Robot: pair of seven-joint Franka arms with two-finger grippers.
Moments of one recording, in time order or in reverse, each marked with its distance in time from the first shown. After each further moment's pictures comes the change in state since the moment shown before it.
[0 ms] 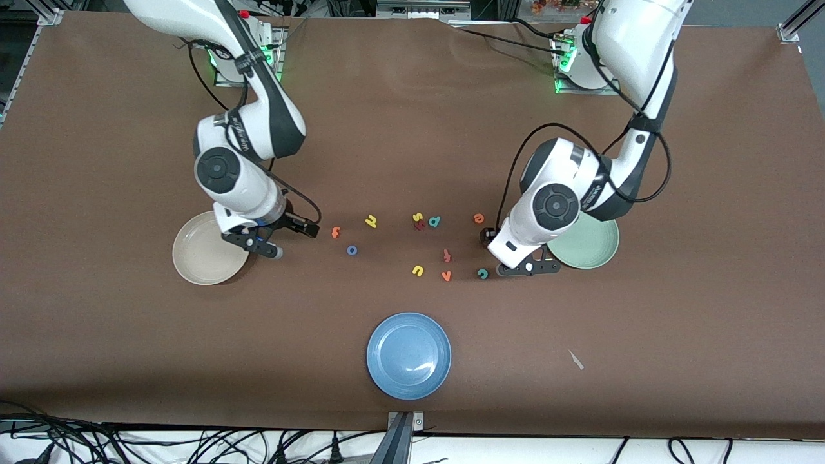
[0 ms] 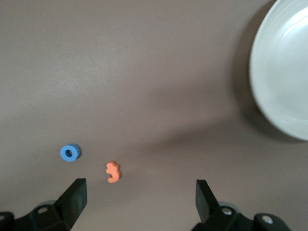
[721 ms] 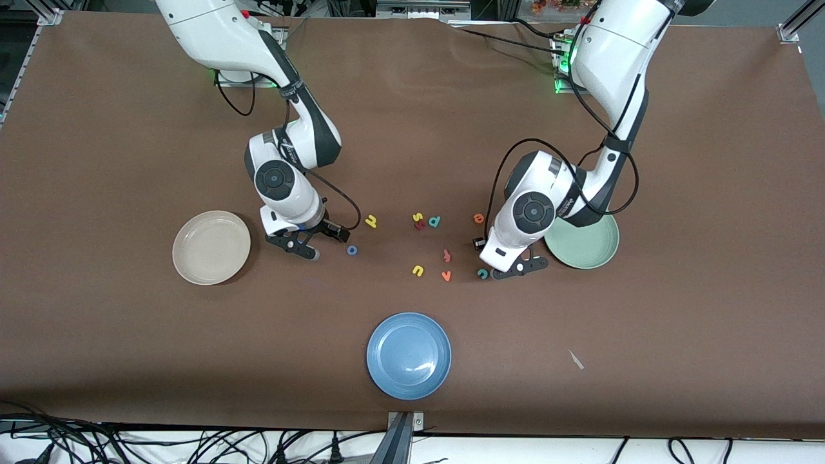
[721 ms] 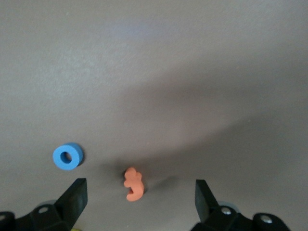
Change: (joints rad) left arm -0.026 0.079 0.000 -0.033 -0.002 0.150 -0.177; right arm 0.047 0.140 0.040 0.001 0.000 0.153 0.064
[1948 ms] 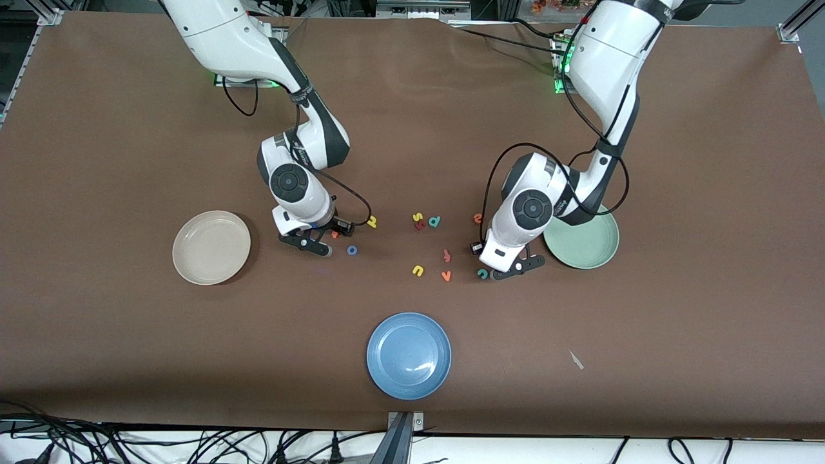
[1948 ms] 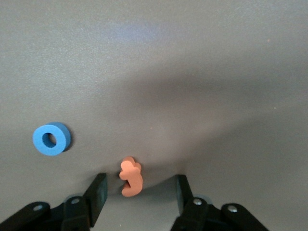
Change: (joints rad) left arm -0.002 -0.008 0.010 -0.033 -0.038 0.064 -0.027; right arm 0.002 0.039 0.018 0.000 0.000 0.004 -0.043
